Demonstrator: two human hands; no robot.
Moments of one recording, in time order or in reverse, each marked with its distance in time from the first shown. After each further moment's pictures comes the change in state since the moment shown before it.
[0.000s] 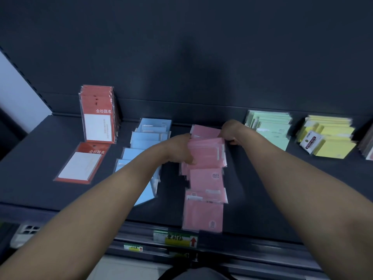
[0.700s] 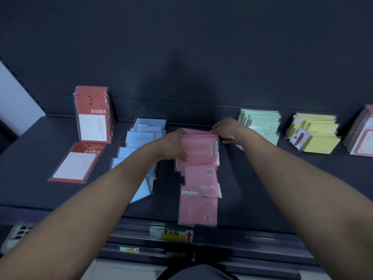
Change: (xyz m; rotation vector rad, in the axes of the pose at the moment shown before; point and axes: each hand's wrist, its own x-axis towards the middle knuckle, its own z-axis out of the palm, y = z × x) left_hand -0.002 -0.006 0.000 -0.119 0.019 0.032; right_hand -0.014 0.003 -0.010 -0.024 -0.043 -0.086
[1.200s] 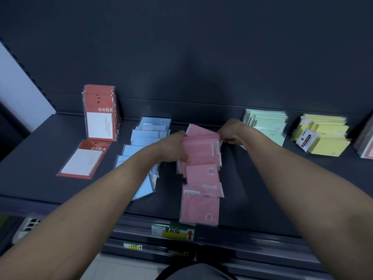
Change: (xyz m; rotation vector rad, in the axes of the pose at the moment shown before) left_hand -0.005 -0.006 0.004 0.036 0.032 0.008; right_hand 0.007 0.000 0.002 -0.264 -0.076 0.057
